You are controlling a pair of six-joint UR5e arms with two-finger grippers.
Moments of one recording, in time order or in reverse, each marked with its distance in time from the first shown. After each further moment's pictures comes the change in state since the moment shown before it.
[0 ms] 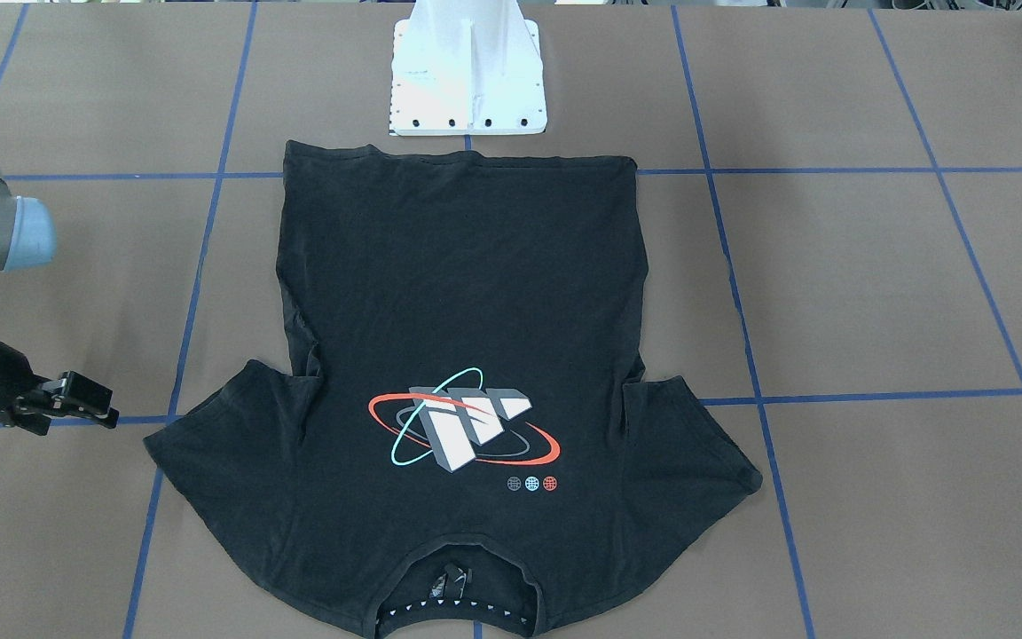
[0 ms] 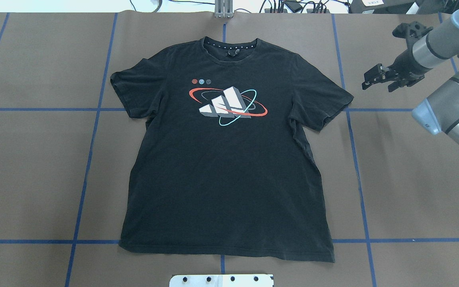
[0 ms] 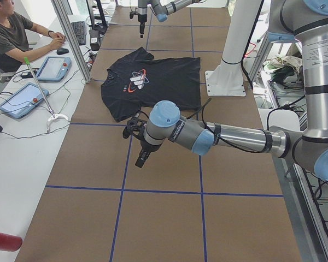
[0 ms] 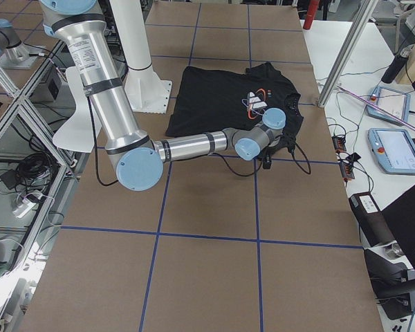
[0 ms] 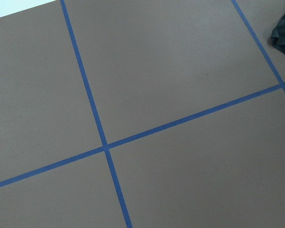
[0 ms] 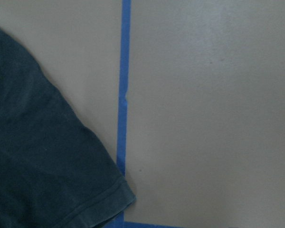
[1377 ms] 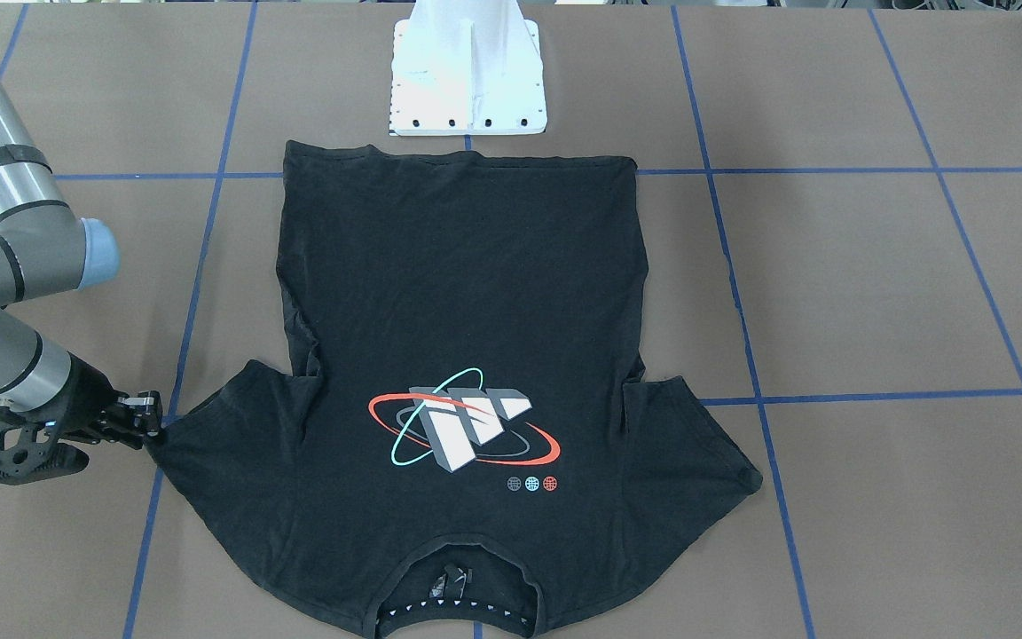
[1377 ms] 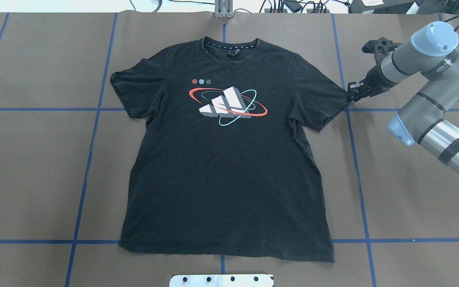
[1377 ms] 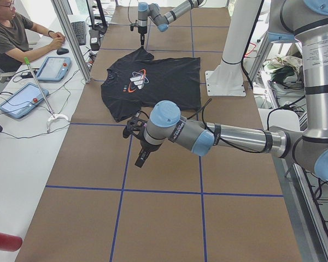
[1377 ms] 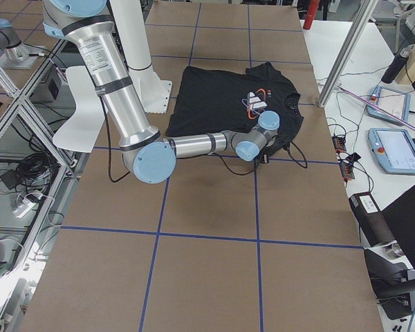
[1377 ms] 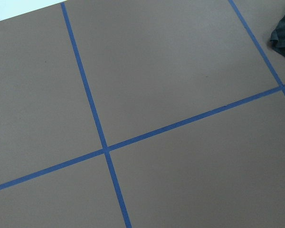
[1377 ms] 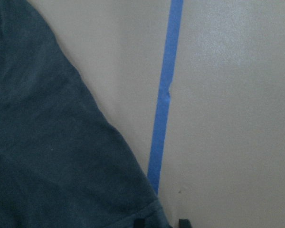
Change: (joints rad) left arm 0.000 0.001 0.001 -0.017 0.001 -0.007; right arm -0.086 0.054 -0.119 0.126 -0.079 -0.007
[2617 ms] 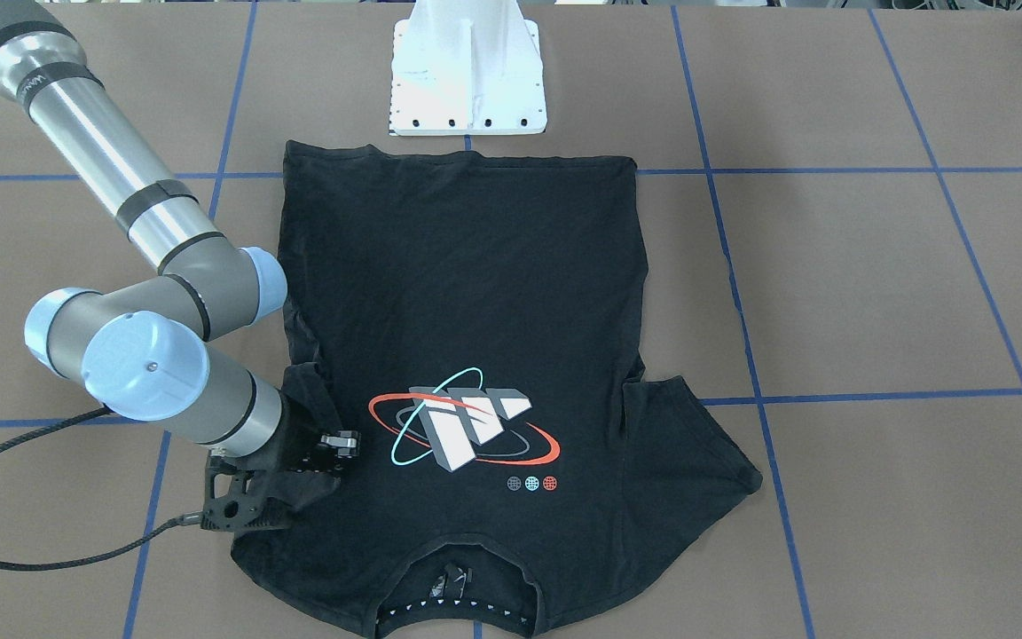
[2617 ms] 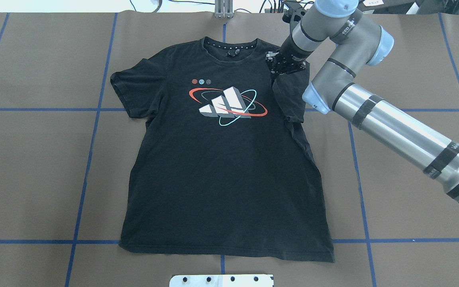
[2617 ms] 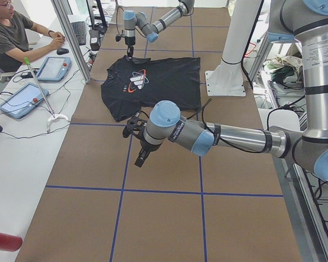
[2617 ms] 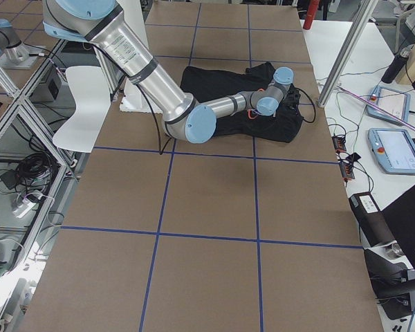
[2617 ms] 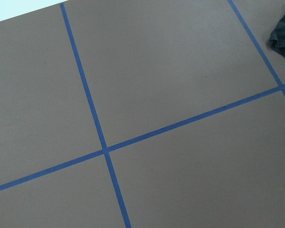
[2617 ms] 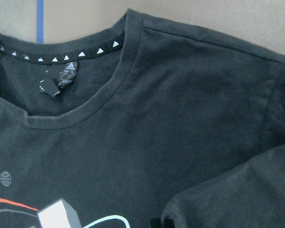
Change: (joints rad) left arm 0.001 -0.001 0.000 -0.003 0.000 0.002; right arm -0.102 0.440 -0.274 -0.008 0.018 0.316
